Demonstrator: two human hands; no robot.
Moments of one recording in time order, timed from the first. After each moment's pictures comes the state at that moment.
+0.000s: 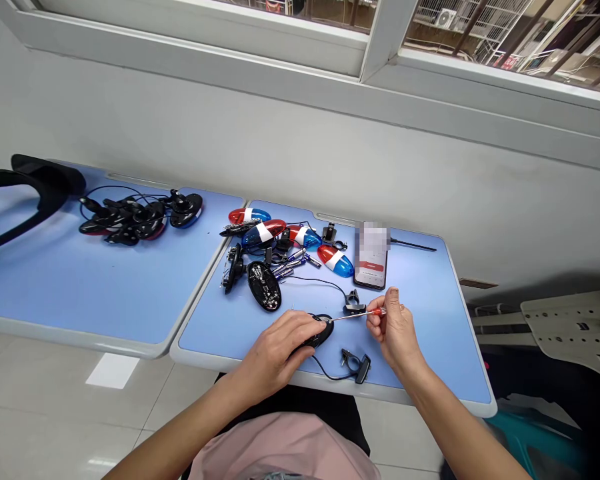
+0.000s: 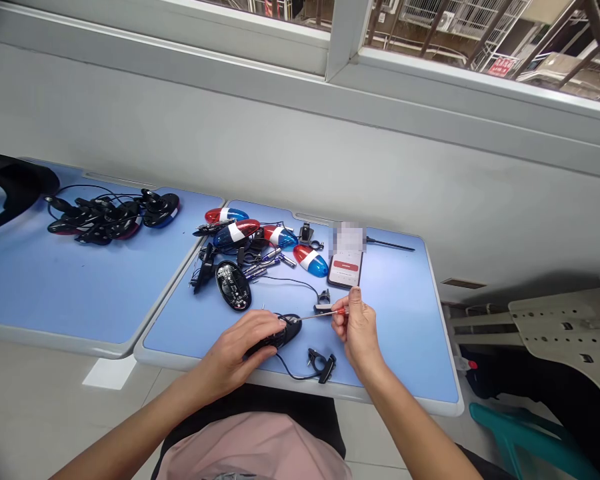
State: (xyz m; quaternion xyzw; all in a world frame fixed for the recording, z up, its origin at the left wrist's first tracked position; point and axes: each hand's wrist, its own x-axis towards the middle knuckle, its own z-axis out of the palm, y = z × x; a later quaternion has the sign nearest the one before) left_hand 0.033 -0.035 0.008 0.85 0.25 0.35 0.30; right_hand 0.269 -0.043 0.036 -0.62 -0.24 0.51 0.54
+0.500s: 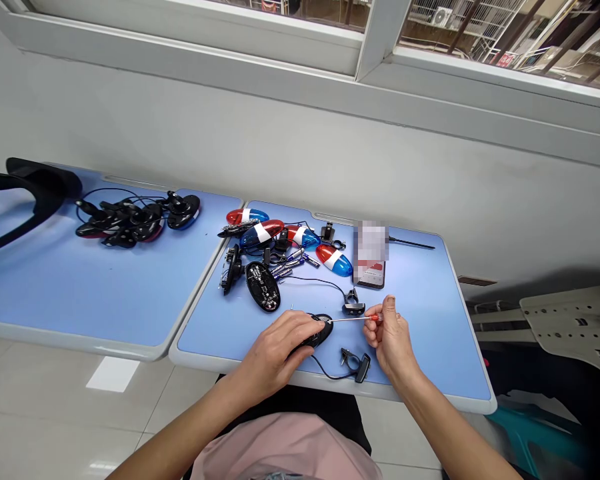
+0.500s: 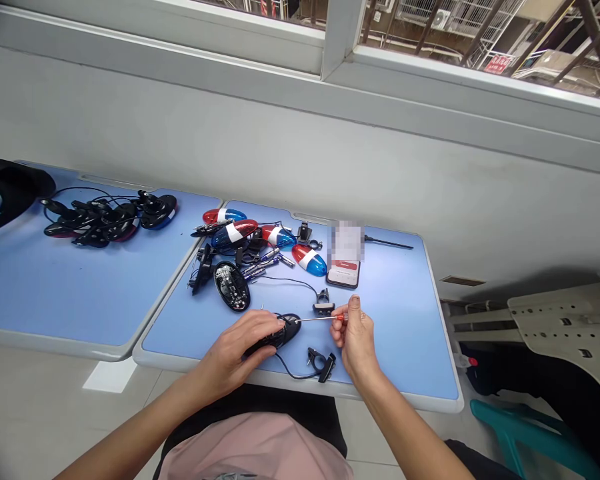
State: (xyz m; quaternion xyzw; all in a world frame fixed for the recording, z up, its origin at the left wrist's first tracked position) left_hand 0.033 -0.036 0.005 0.85 0.25 0.35 0.30; right_hand 0.265 -0.057 0.018 -0.64 -0.19 0.50 0.55
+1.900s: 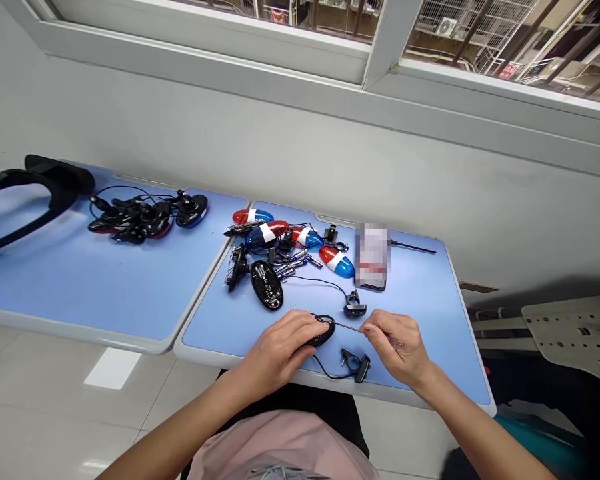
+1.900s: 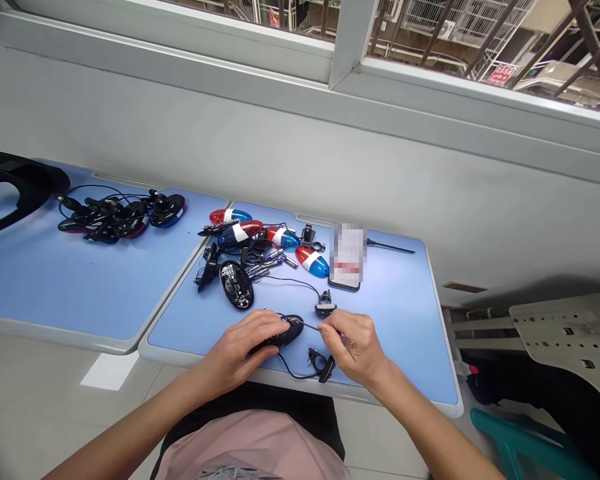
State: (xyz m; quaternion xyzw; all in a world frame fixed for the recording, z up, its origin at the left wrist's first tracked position) left_hand 0.033 -0.035 0.009 0.86 0.25 0.33 0.31; right_hand 0.282 -0.057 0.054 -0.44 -0.78 0.17 0.40
